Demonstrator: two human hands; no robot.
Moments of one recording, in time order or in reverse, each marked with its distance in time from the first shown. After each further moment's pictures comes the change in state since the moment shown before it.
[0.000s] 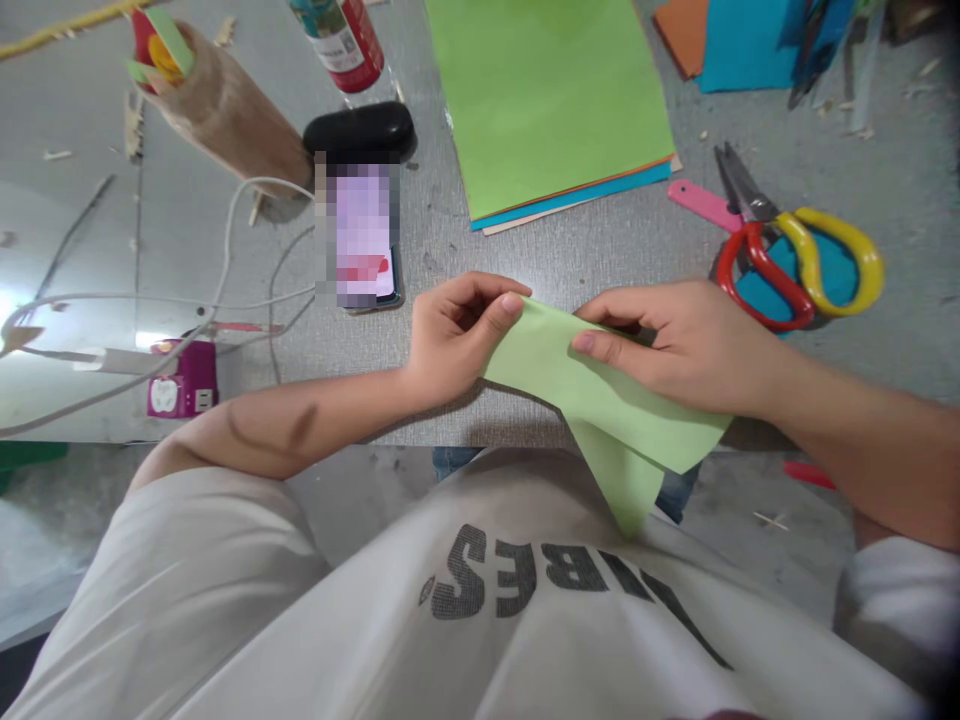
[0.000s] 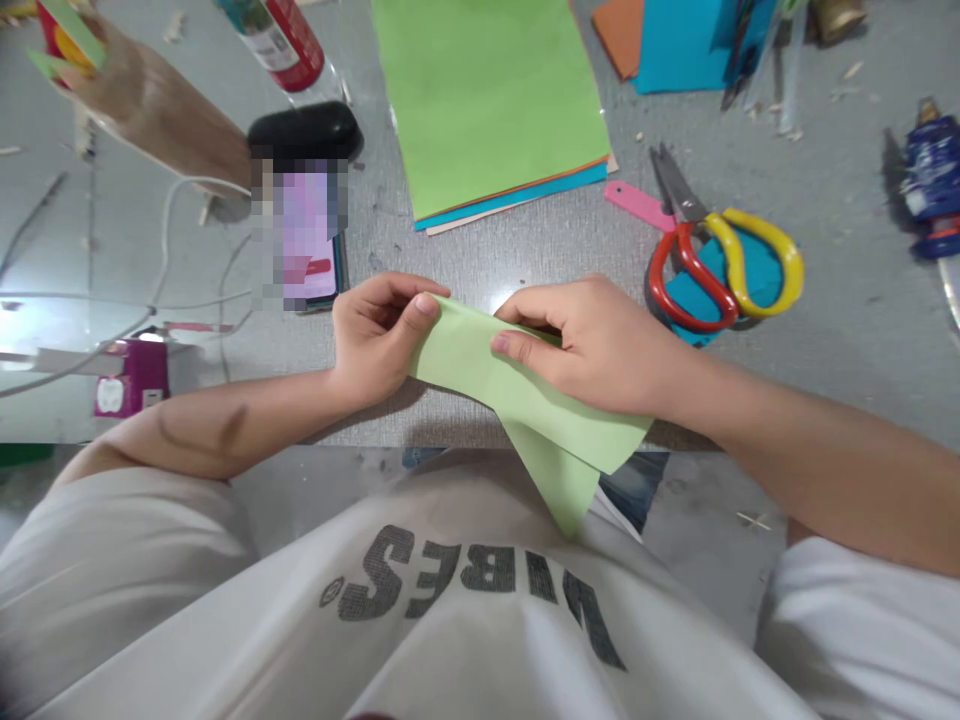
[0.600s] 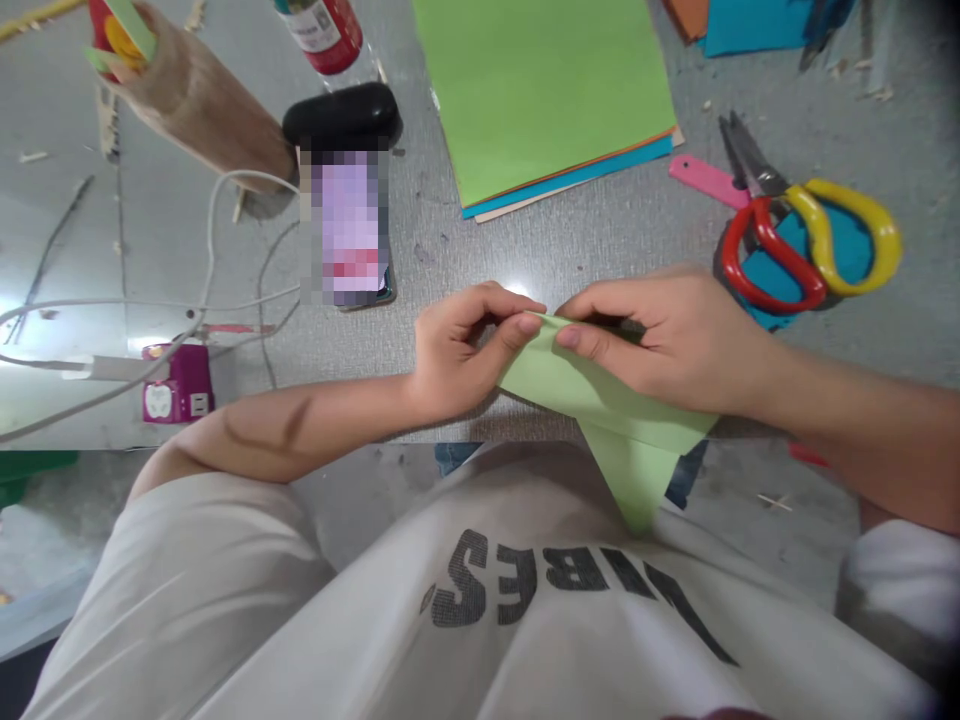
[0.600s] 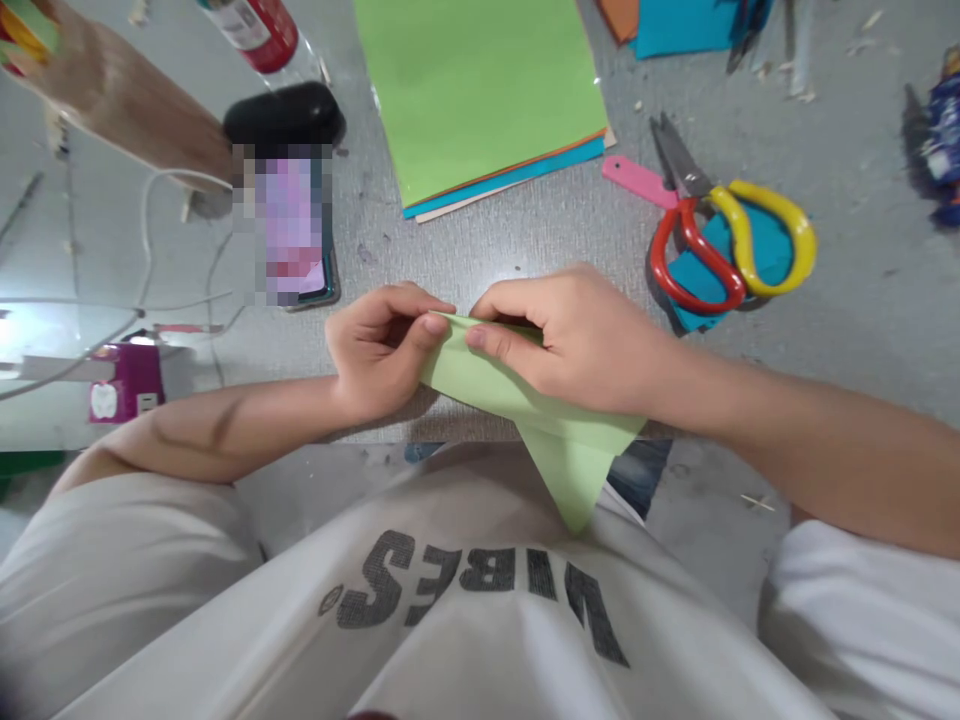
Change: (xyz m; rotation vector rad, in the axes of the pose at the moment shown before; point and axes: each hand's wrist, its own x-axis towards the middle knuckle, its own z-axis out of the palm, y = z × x) left_hand -0.017 -0.005 0.008 0.031 -0.056 0.174; right_hand 0.002 -0.009 0.013 -0.005 0.064 -0.070
